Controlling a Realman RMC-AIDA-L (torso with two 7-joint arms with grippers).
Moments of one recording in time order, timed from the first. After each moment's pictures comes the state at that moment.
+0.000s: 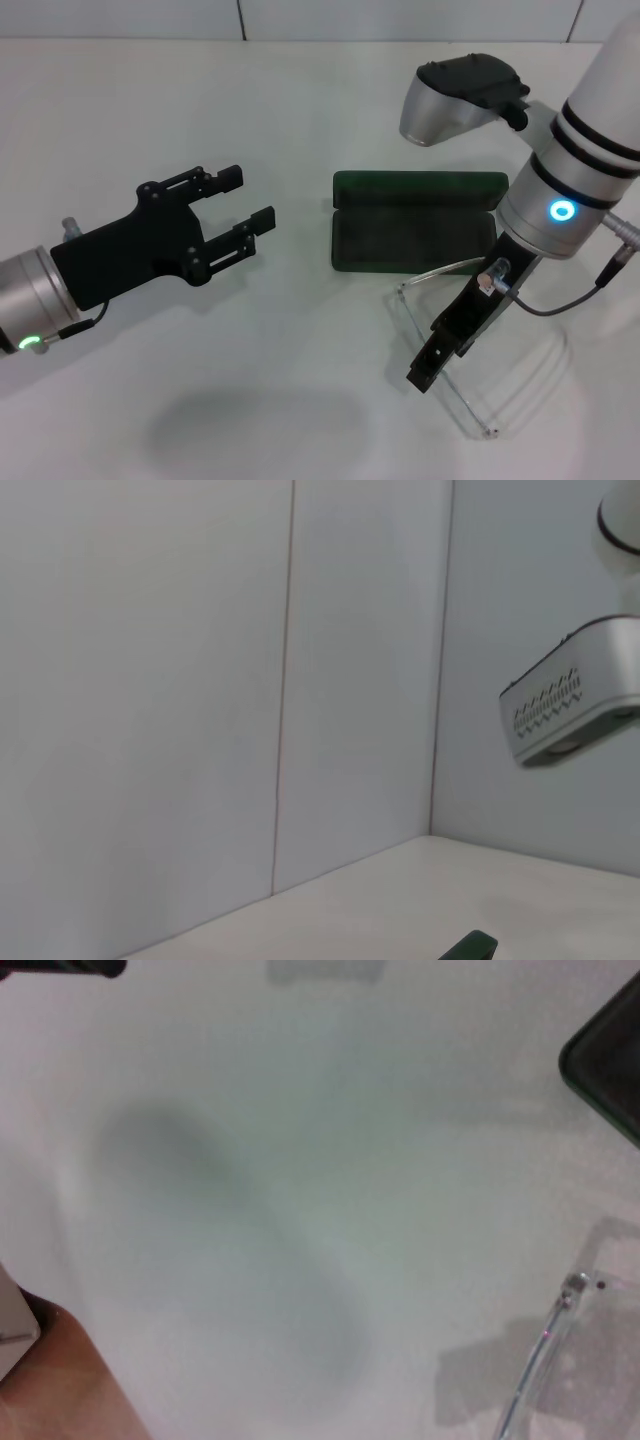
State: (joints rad) left arm -0.30 -2.07 1.13 0.56 1.33 1.43 -0.95; right arm 0.91 2.03 -1.60 -0.98 -2.23 -1.67 2.84
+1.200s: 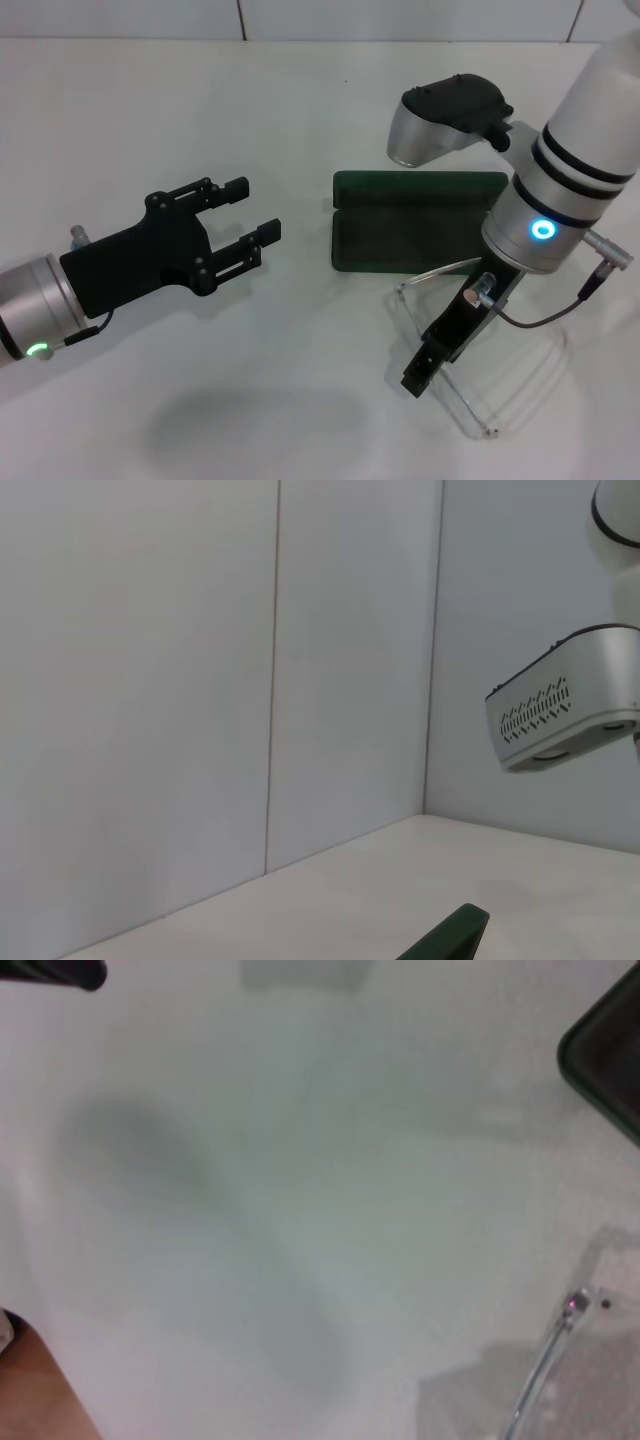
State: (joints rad) left arm -0.30 -2.08 1.13 0.55 1.36 1.42 -0.94; right arm 0.91 2.03 -1.69 -0.93 -2.21 -1.58 2.84
